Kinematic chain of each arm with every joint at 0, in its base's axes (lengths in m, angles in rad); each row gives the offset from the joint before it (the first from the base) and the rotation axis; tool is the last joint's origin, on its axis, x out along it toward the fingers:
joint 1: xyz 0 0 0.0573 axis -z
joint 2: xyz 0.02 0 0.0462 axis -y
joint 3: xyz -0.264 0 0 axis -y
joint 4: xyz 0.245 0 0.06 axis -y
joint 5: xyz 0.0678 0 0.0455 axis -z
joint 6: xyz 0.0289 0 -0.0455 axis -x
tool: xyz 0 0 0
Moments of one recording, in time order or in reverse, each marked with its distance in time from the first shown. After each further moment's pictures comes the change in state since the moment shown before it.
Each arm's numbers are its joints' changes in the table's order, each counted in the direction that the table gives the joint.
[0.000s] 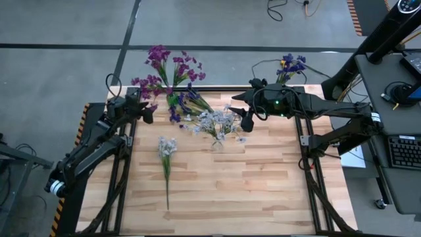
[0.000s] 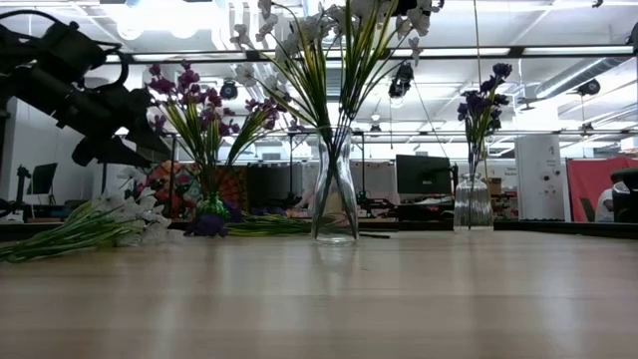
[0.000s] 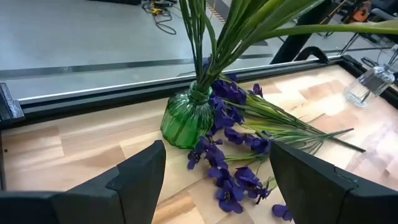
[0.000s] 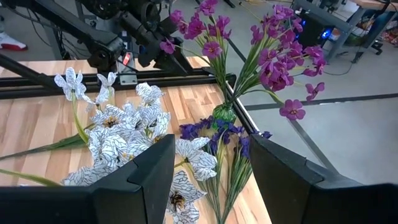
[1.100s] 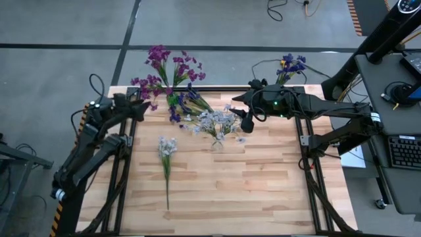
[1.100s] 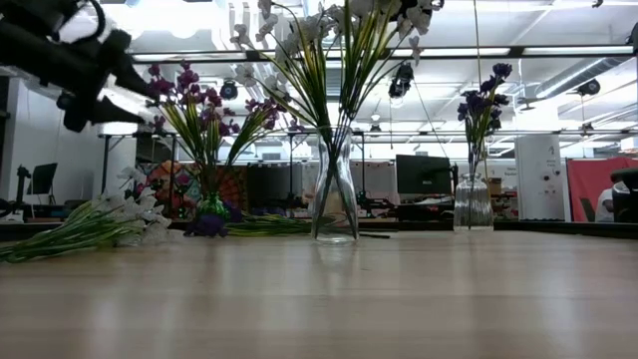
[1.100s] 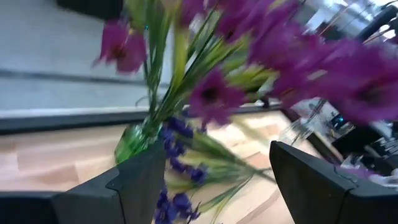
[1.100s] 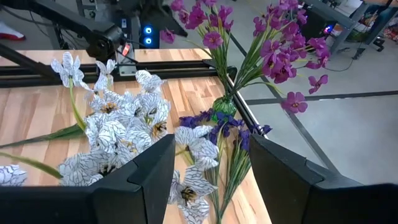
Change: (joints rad) left arm 0.001 0.180 0.162 -0.189 0.076 0.210; right arm 0.000 -0.001 -0.011 -0.018 0.000 0.011
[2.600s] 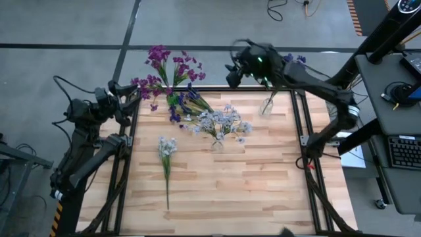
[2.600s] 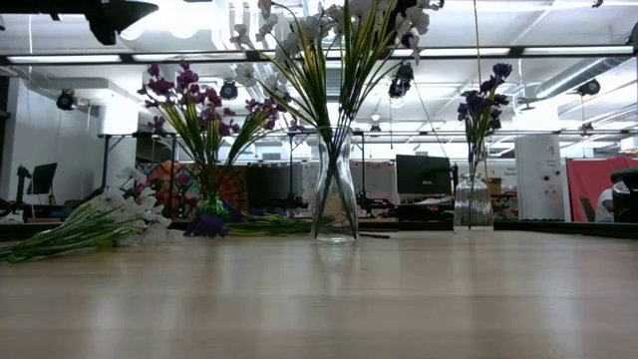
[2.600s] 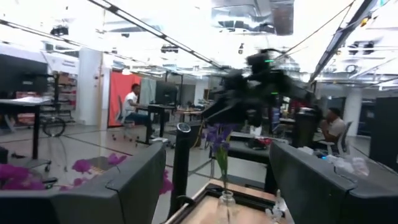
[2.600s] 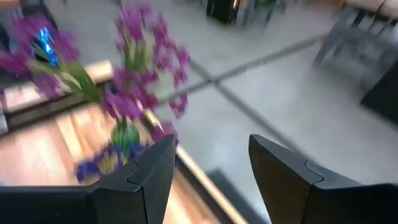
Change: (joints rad) left arm 0.012 -0.017 0.133 0.492 0.326 -0.180; right arm 0.339 -0.290 0.392 -0.090 0.025 -0.064
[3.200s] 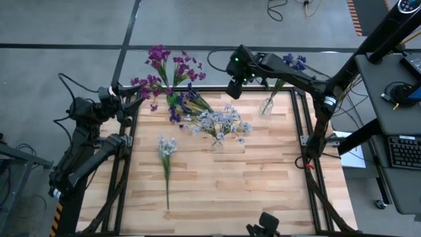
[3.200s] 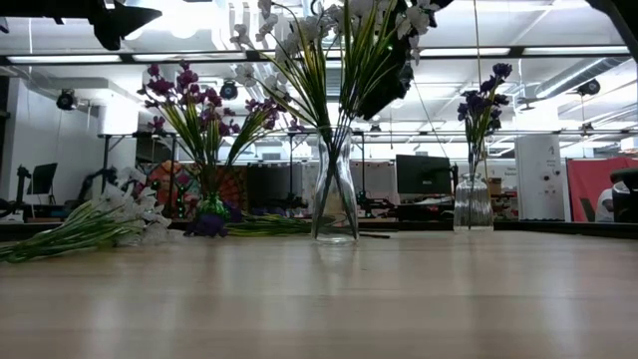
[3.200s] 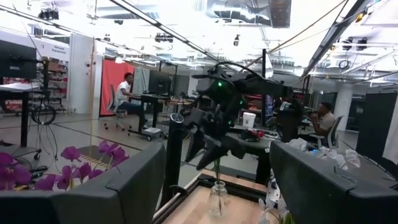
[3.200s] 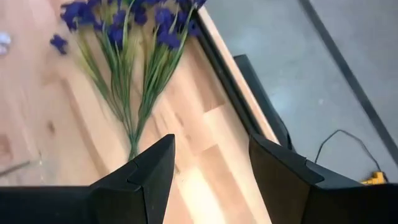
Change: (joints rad) left arm 0.017 -0.021 0.000 -0.024 0.014 0.002; right arm 0.110 -0.275 0.204 -0.502 -0.214 0.140
